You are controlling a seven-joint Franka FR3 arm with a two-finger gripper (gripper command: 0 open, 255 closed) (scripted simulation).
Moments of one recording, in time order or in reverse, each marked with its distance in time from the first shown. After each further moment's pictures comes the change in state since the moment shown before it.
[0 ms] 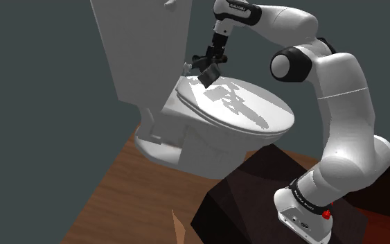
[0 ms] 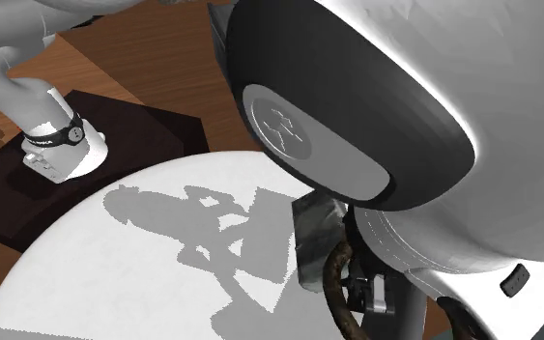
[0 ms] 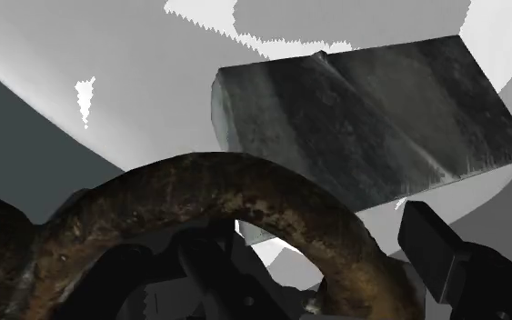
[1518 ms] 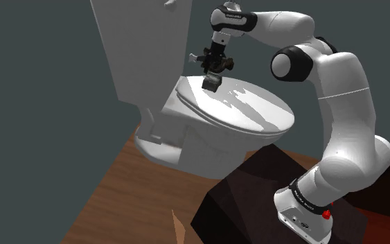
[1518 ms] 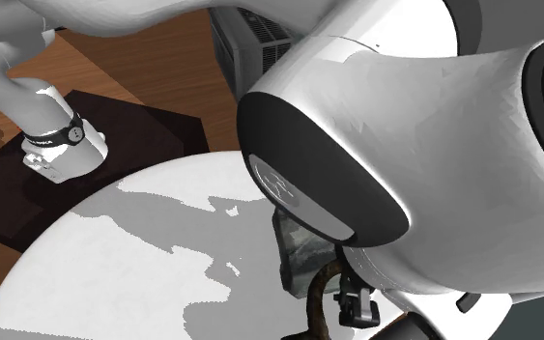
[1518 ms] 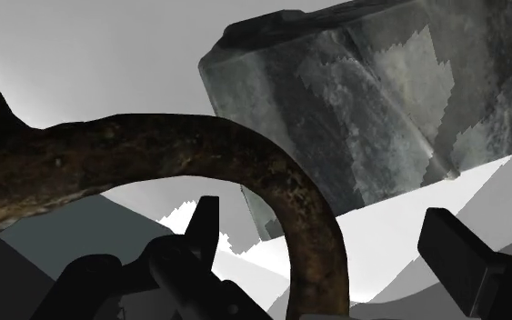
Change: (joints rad) arm 0.012 -0.014 -0.002 -0.139 0.003 0.122 -0.026
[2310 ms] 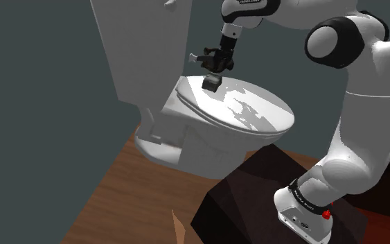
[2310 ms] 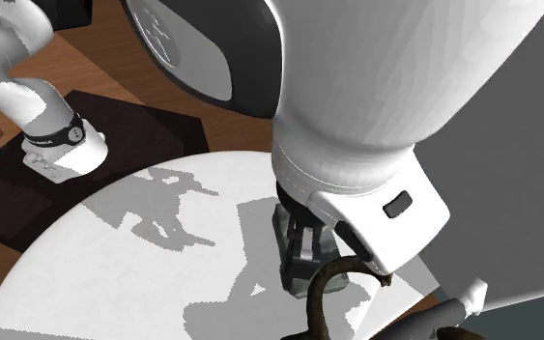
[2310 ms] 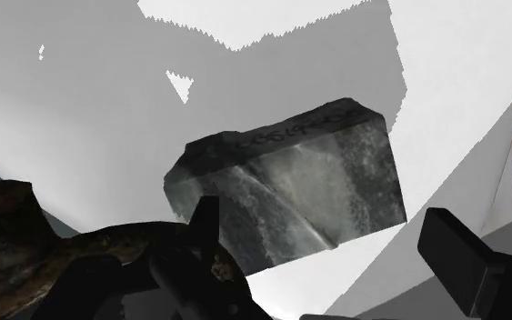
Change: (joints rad) arm 0.073 -0.357 -0.037 -0.443 -0.066 0.085 0.010
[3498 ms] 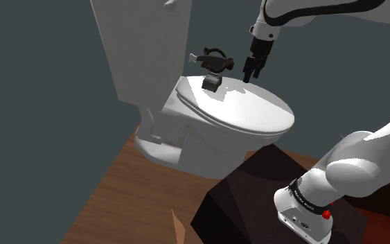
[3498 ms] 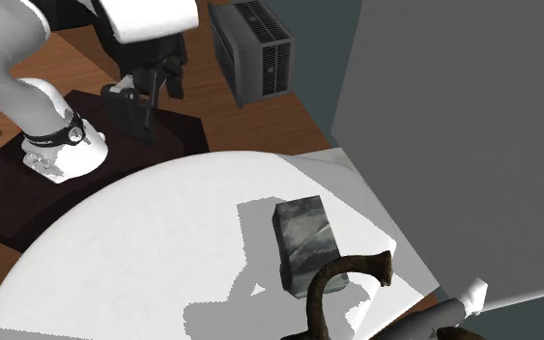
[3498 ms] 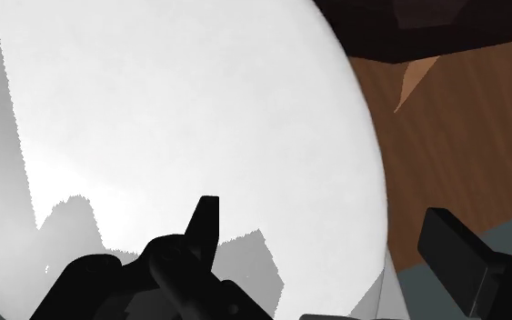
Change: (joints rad) arm 0.098 -0.746 0.040 -0.770 -0.246 0.026 0.216
